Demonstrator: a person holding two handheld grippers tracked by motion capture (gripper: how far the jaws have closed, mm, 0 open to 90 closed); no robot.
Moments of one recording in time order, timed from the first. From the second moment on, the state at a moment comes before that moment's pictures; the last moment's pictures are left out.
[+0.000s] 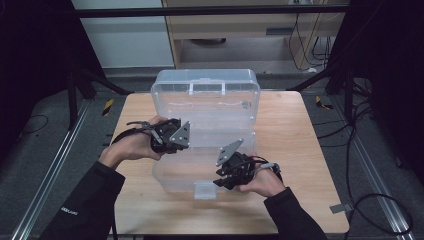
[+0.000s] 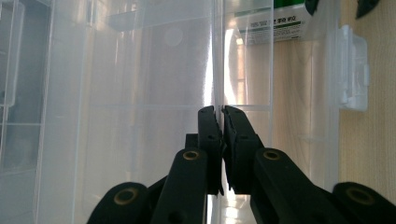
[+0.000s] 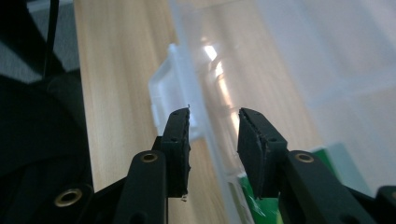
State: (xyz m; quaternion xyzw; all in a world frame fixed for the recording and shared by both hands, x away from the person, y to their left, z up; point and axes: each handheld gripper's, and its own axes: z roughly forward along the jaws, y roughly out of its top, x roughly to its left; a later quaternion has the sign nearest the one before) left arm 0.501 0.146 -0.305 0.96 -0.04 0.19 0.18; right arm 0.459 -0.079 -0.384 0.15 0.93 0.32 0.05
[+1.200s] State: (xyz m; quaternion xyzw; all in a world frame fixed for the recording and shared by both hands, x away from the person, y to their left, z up) left arm 0.501 0.148 -0.306 0.96 -0.04 0.19 0.19; right arm 0.456 -0.168 -0.342 0.24 0.80 0.53 0.12
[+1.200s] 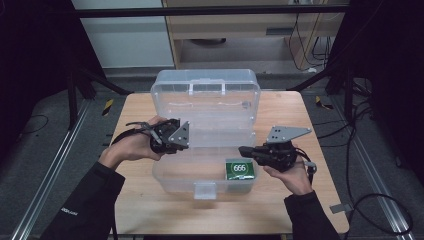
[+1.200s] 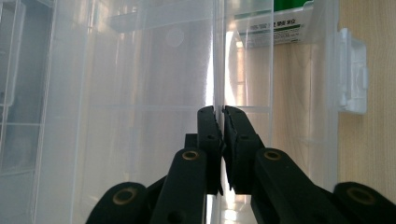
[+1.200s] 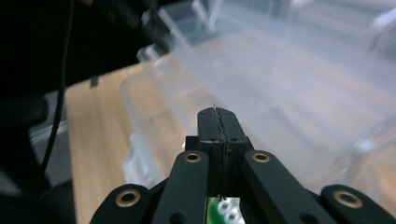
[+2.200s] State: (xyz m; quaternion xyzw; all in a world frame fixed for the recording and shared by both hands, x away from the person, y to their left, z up) left arm 0.497 0.150 -0.310 0.96 -0.04 0.18 0.20; right arm 0.523 -0.187 -0.331 0.35 0.75 0.54 0.17
